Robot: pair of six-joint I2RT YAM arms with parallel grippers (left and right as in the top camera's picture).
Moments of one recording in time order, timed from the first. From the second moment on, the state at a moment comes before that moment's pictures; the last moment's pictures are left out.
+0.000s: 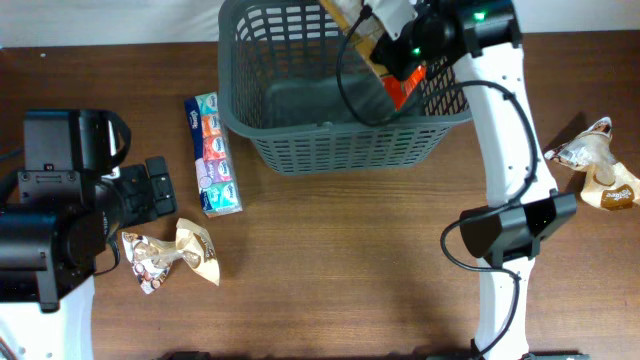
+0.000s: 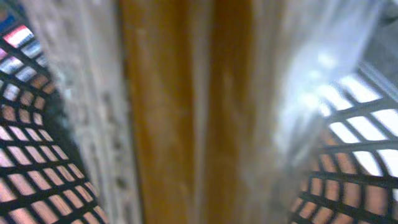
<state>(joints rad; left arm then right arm) -0.02 1.28 1.88 -1.63 -0.24 -0.21 0.24 2.26 2.60 -1.28 -0.29 -0.55</state>
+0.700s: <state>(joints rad) -0.02 1.28 1.88 -1.63 -0.24 -0.21 0.24 2.26 2.25 -1.11 -0.29 -0.56</state>
